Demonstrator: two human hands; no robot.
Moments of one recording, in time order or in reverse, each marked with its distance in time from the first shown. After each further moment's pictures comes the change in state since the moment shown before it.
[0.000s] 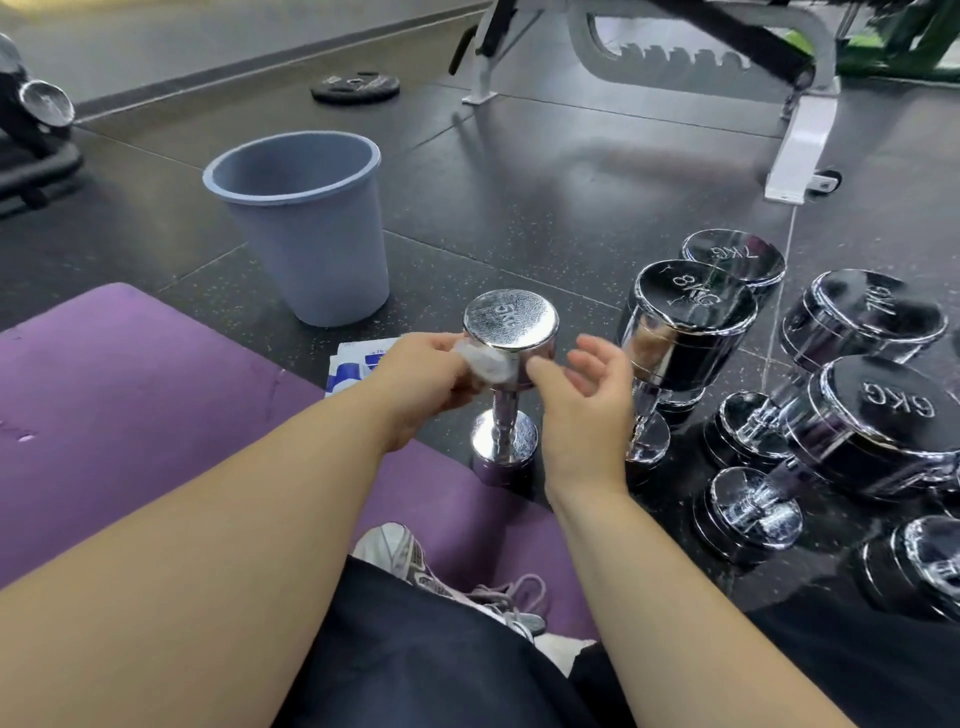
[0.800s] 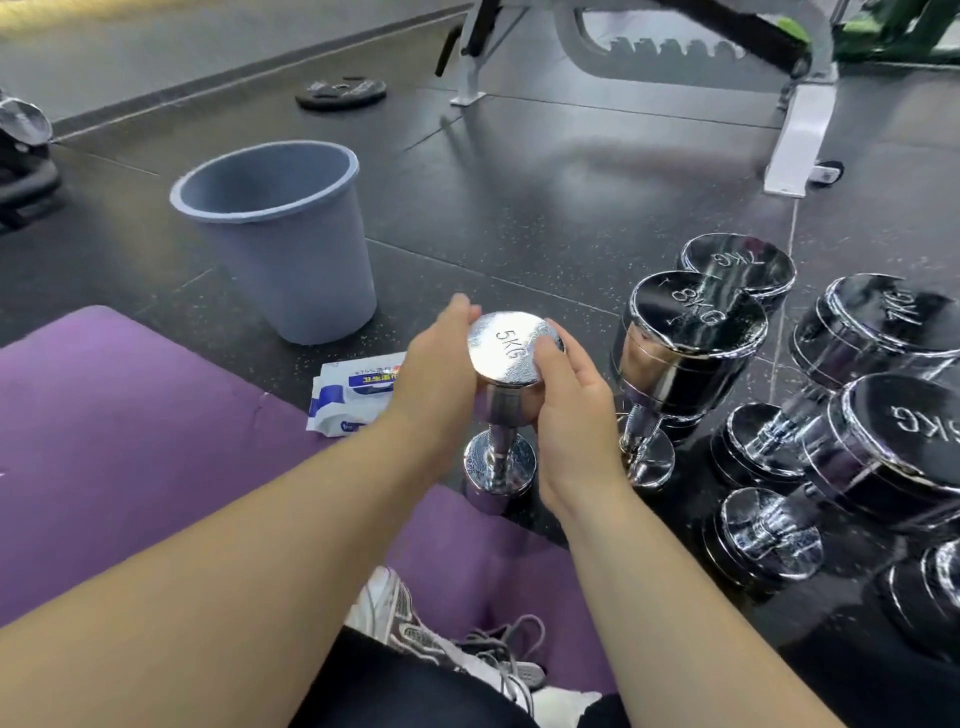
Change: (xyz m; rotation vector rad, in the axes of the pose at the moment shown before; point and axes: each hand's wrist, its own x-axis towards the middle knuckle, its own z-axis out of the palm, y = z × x) left_hand 0.004 0.028 0.040 -0.029 0.280 0.130; right_hand 0.028 0.000 0.013 0.138 -0.177 0.162
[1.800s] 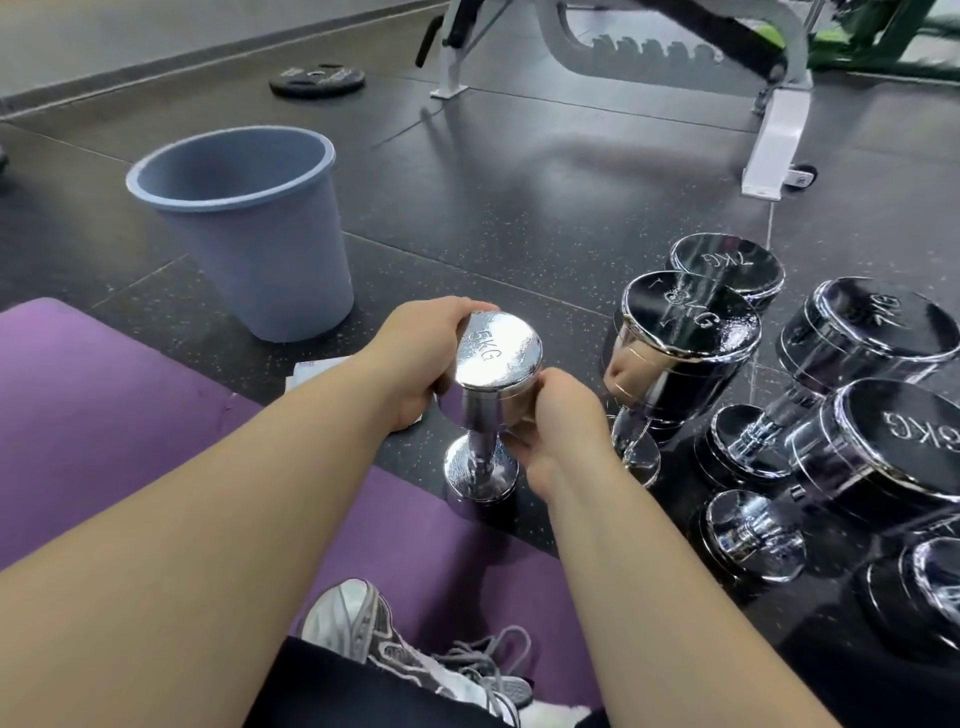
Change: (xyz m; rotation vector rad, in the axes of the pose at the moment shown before) left_hand 0.042 0.000 -0.003 -0.056 -0.186 -0.118; right_hand 0.019 -0.004 -0.002 0.020 0.169 0.373
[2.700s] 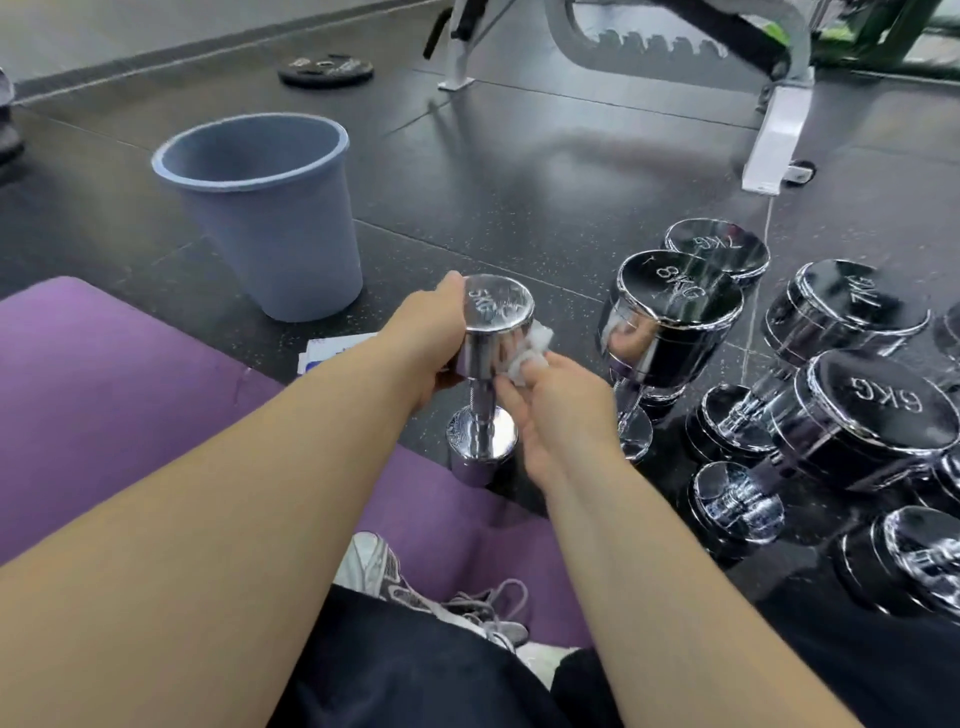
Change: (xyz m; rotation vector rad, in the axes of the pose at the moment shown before) left_hand -0.017 -0.001 0.004 0.034 0.119 -0.119; right_hand -0.034 0.007 -0.001 0.133 -0.018 -0.091
